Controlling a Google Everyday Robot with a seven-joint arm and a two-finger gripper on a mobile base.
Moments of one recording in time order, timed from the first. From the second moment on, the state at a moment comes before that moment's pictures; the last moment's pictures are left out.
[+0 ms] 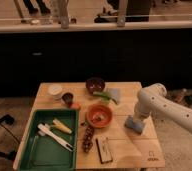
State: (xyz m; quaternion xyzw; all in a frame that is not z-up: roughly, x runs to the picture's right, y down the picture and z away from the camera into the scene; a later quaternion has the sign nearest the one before) arm 0.247 0.182 0.837 -0.31 0.00 0.10 0.94
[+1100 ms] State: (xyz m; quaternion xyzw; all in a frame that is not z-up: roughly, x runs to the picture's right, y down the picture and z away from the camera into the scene) arm 0.247 0.178 0.835 -0.32 0.02 0.15 0.94
